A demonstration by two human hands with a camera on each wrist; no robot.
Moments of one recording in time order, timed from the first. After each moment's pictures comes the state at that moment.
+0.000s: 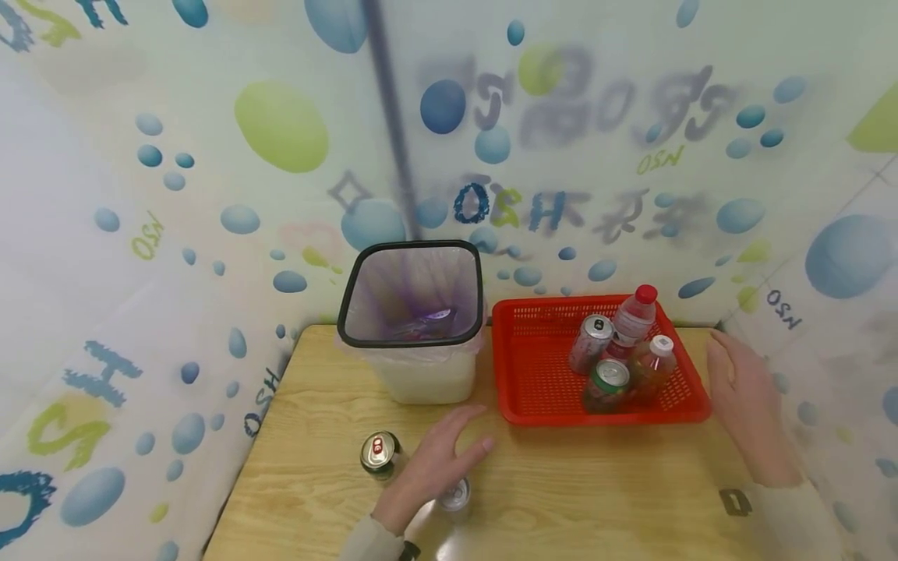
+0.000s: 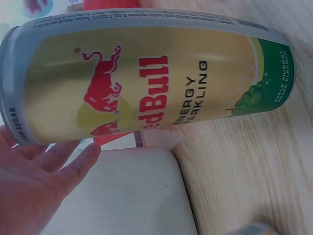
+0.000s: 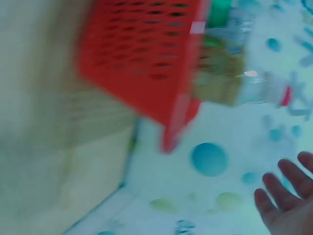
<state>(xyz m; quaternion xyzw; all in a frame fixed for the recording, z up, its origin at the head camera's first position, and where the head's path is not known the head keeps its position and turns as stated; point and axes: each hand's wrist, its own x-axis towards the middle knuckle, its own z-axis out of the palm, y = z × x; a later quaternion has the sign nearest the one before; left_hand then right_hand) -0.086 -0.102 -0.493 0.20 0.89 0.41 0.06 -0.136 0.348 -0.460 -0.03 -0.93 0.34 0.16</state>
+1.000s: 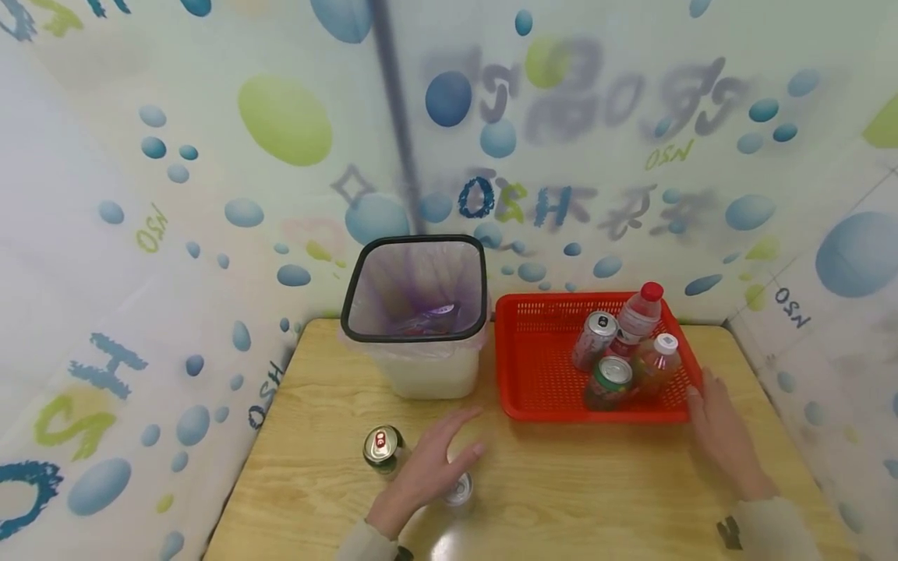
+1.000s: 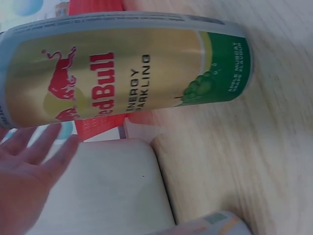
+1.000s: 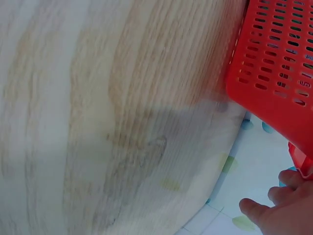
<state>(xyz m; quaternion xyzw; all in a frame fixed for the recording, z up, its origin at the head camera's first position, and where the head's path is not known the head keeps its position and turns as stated) -0.075 -0.117 -0.507 0.21 0.88 0.43 0.03 -0.122 0.364 -0.551 -0.02 -0.95 0.32 0.00</state>
